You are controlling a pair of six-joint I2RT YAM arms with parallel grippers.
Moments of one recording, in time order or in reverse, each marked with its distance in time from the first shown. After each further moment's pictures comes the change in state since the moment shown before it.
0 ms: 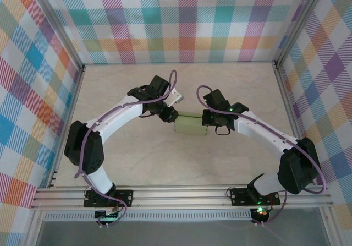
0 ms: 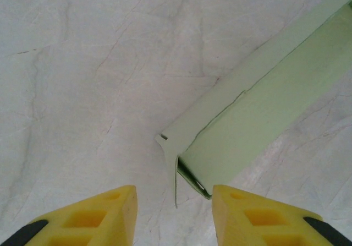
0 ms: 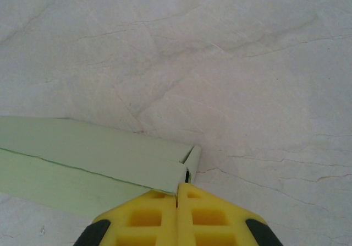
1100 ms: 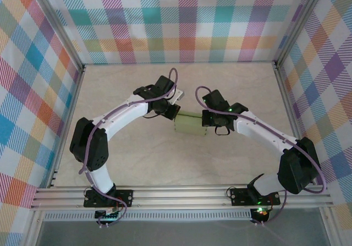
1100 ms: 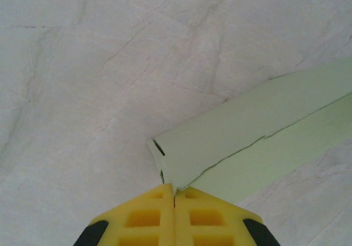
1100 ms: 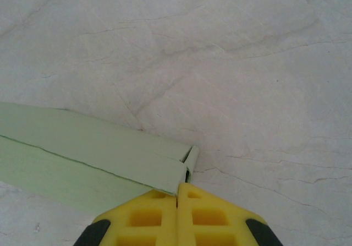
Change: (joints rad) left arm -0.034 0.055 0.047 0.006 -0.062 -0.269; right arm 0.013 0.003 0.003 -0.003 0.013 -0.023
